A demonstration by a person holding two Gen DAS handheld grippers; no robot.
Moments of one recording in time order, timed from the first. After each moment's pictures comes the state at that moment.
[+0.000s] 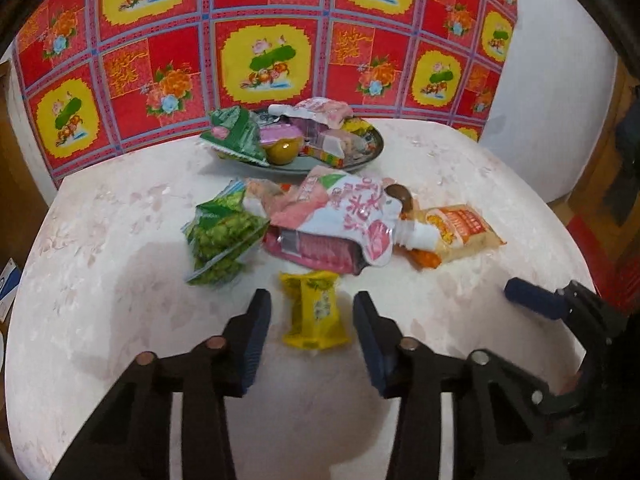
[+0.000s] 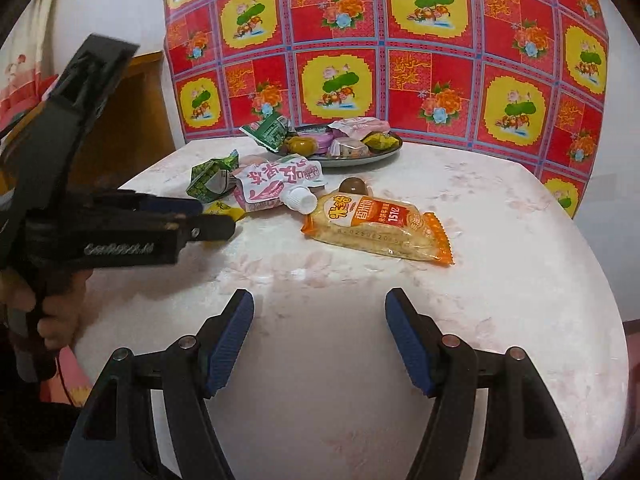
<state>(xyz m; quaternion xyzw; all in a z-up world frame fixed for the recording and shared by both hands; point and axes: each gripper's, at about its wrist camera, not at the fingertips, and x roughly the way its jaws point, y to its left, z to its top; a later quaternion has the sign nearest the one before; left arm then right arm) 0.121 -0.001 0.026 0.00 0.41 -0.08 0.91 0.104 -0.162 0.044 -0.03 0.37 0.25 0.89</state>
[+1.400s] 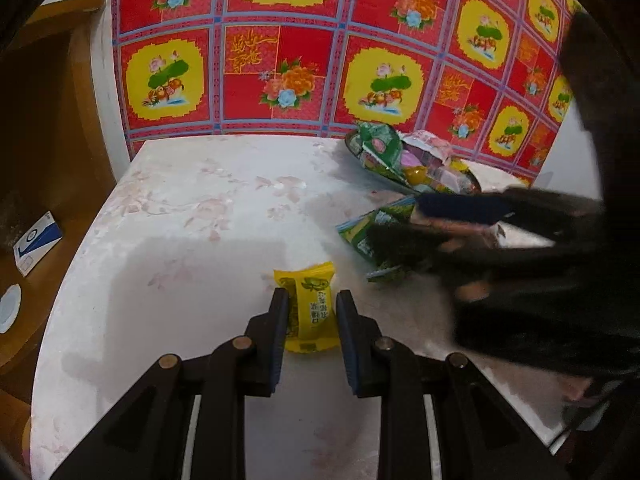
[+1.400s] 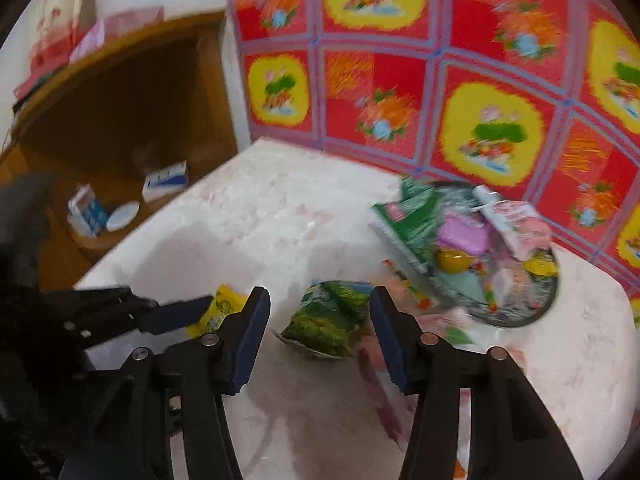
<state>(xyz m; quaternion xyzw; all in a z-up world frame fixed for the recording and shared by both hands) 0.108 0.099 0.027 -0.07 0.39 0.00 0.92 0.203 0.001 0.072 -0.10 0.42 0.36 0.83</state>
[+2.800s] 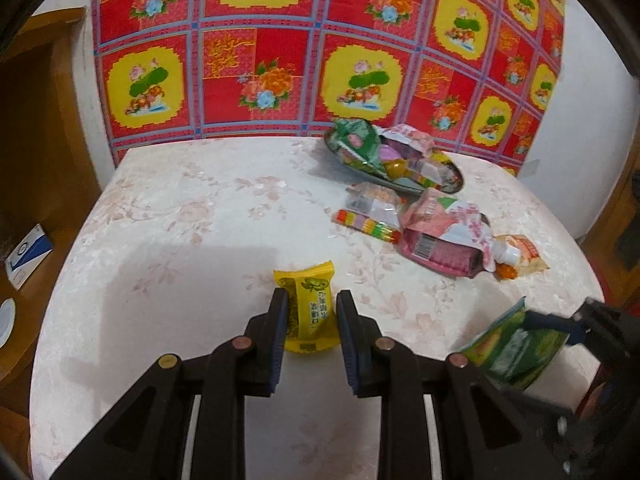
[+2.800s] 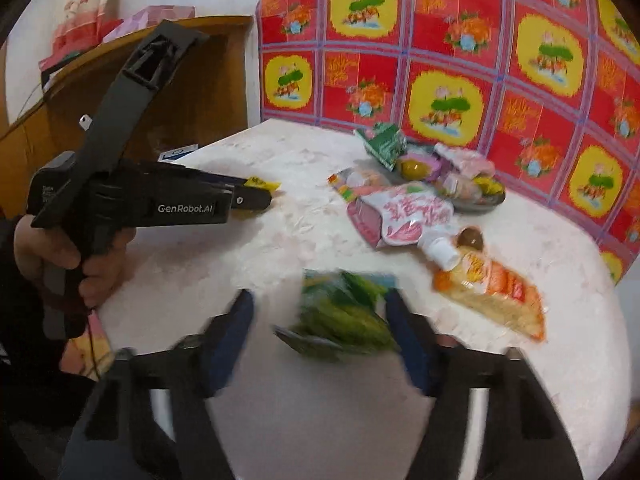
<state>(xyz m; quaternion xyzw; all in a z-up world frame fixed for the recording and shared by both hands) 0.105 0.092 0.027 -0.05 0.39 -0.03 0.92 0.094 -0.081 0.060 -0.10 0.37 0.34 0.86</state>
